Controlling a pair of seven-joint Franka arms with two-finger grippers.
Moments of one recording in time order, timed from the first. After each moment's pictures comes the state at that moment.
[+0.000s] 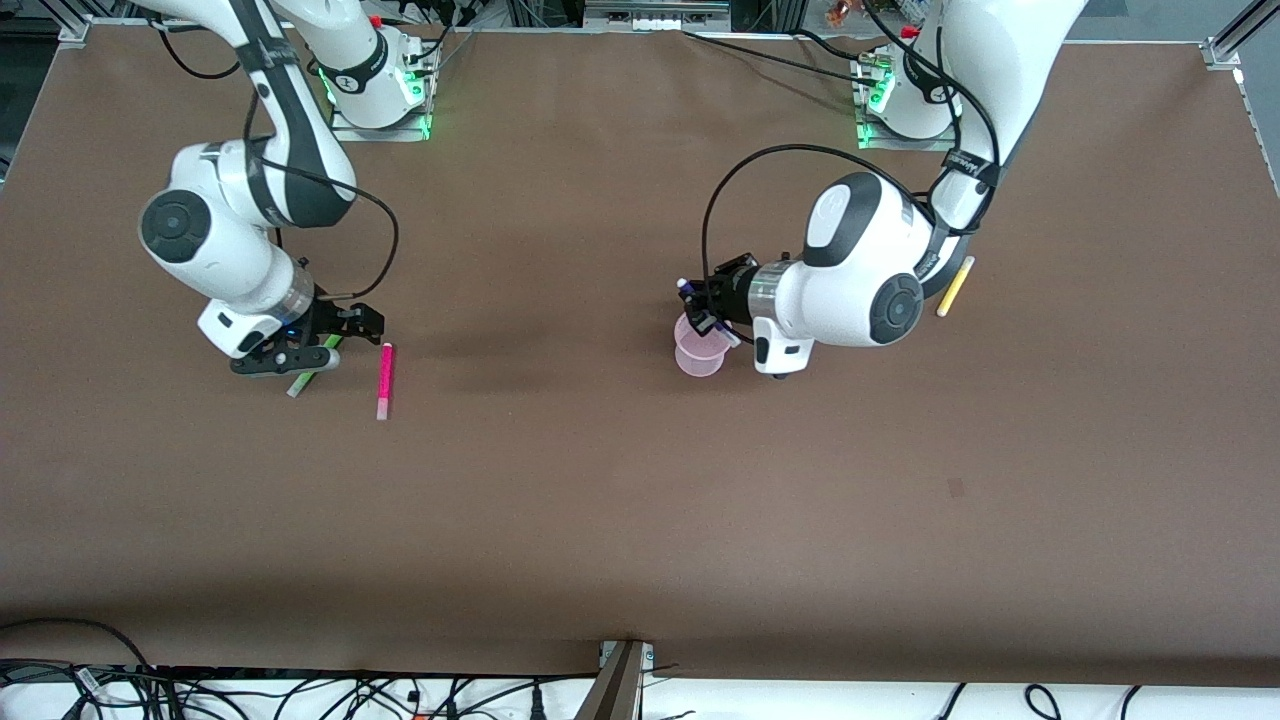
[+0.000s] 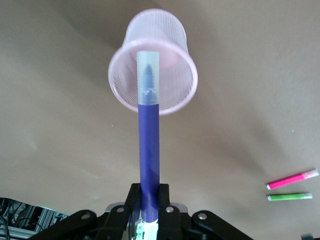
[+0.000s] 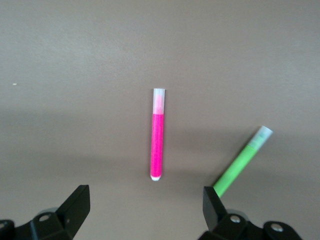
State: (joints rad) left arm -0.25 0.52 -0.32 -1.65 -0.62 1.97 -1.15; right arm 0.29 0.23 -0.13 -2.15 0.06 2.38 0.02
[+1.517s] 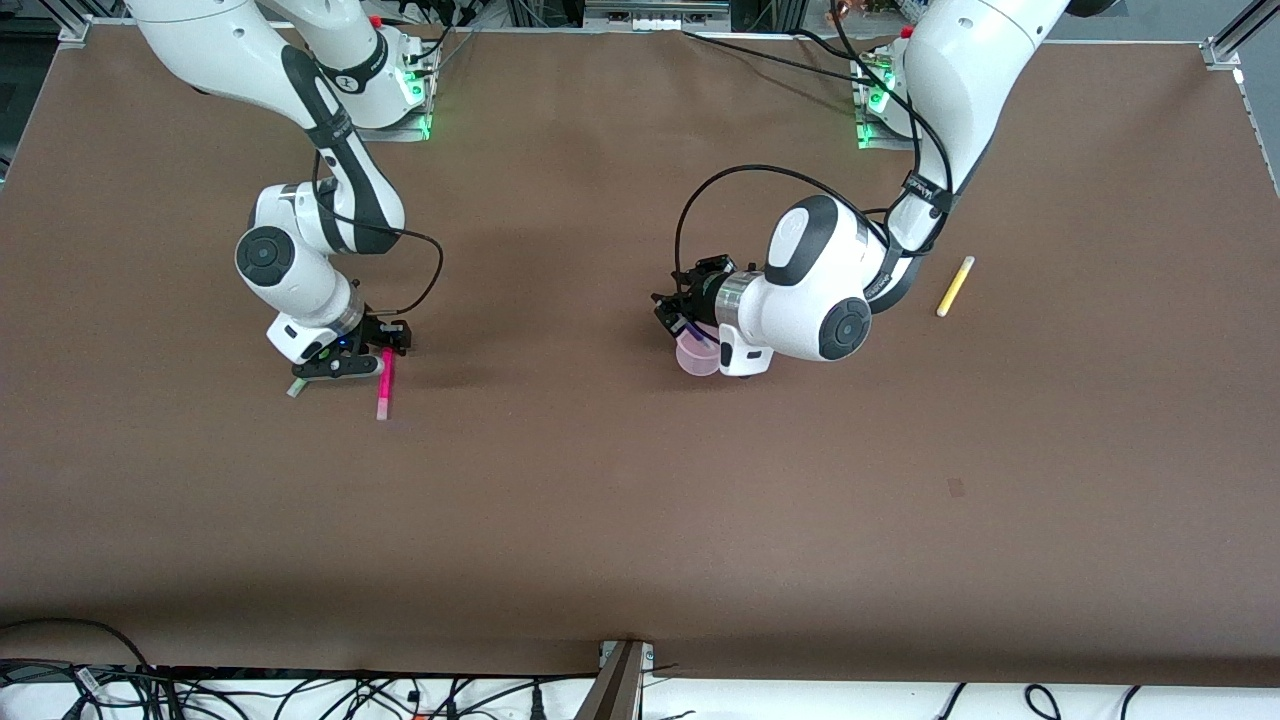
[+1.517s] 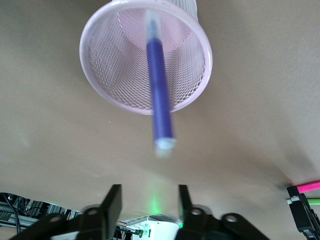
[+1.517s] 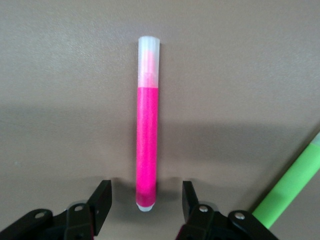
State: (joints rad) left arm -0.29 0.61 -0.31 -1.62 -0.65 1.98 -1.13; right arm 0.29 0.40 -0.11 -2.27 0.07 2.68 0.04
